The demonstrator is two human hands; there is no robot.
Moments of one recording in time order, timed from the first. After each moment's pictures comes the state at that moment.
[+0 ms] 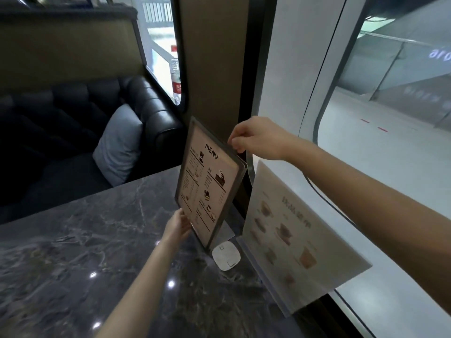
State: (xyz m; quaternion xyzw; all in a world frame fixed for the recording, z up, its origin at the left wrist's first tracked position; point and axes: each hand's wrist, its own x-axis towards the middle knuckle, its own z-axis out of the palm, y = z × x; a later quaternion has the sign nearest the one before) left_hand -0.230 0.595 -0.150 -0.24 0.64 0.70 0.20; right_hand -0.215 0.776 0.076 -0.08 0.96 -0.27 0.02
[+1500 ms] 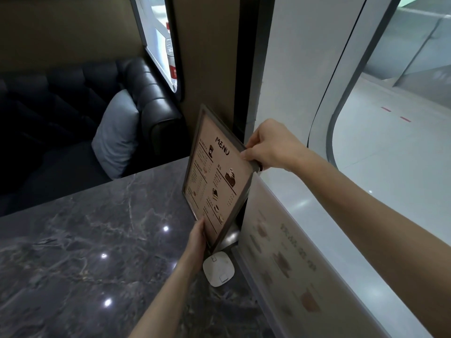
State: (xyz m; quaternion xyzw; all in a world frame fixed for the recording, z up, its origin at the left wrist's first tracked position) left_hand -0.239 0.664 -0.202 -0.19 0.55 0.77 0.25; right_hand -0.258 0.815 0.041 0.06 0.93 -0.35 0.07
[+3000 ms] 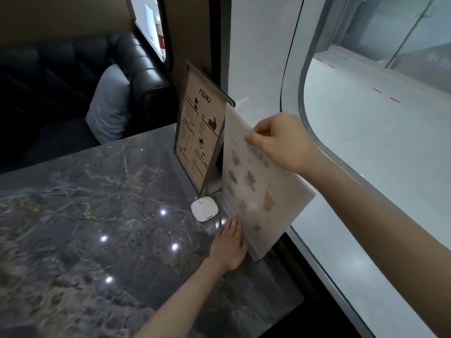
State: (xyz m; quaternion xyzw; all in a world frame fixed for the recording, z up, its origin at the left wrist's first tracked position) left_hand -0.074 0.717 -0.231 0.24 0.93 0.14 0.25; right_hand -0.115 0.840 0.017 -0.01 0.94 -0.32 -0.09
